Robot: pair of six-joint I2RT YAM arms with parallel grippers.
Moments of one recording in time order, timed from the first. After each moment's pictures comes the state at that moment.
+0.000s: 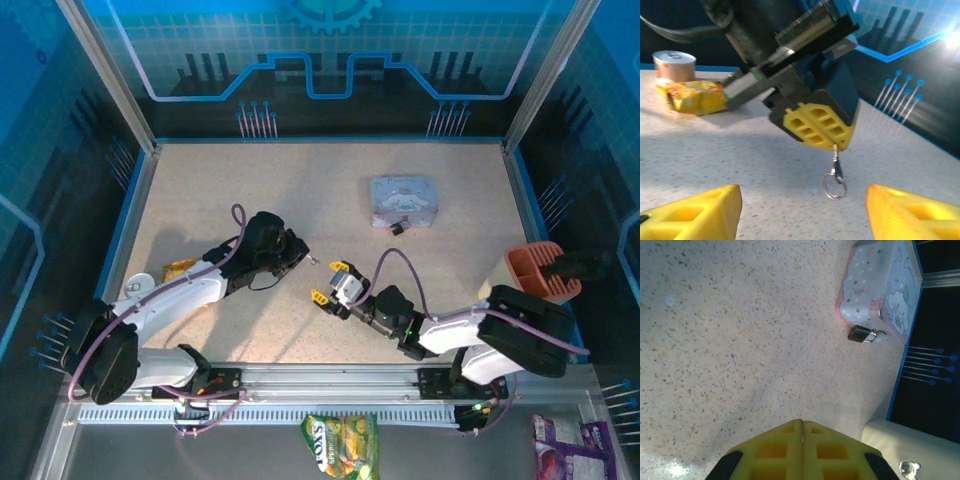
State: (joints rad) left arm -0.61 1.27 0.79 -0.21 0.12 -1.27; right arm 1.07 1.46 0.27 1.13 0.24 -0.29
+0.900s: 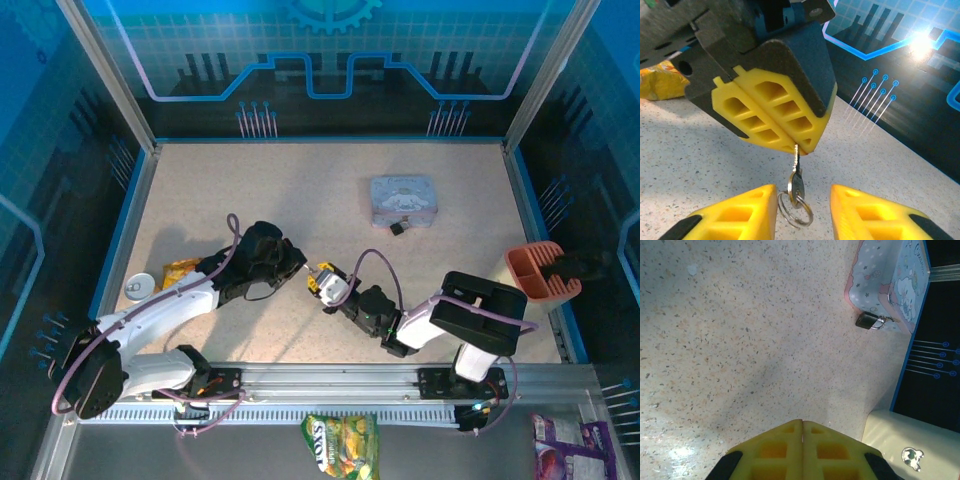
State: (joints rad) left arm -0.66 1.18 0.75 -0.30 0.09 -1.32; right arm 1.09 1.69 0.36 1.28 0.36 -0.38
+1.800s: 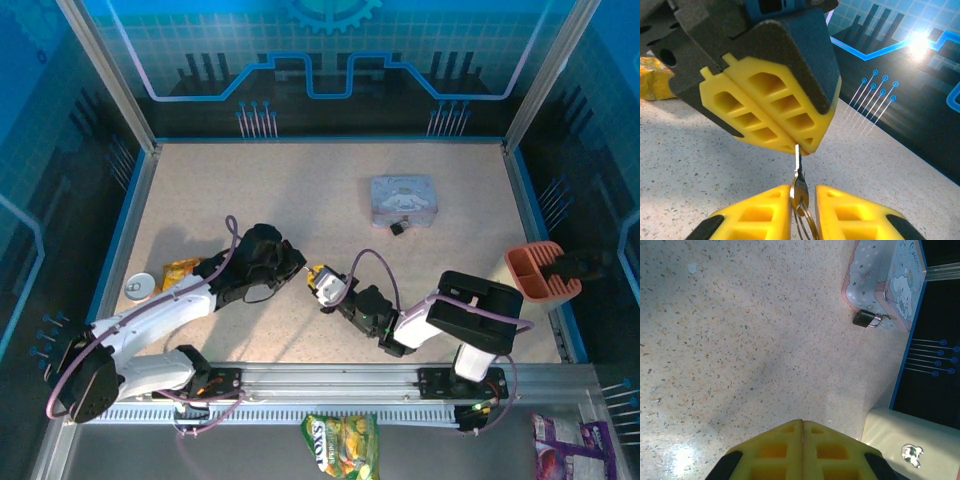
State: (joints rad) left arm -0.68 1.15 0.74 -0.31 0.07 -1.32; right arm 1.10 1.71 0.38 1.28 0.37 -0.38
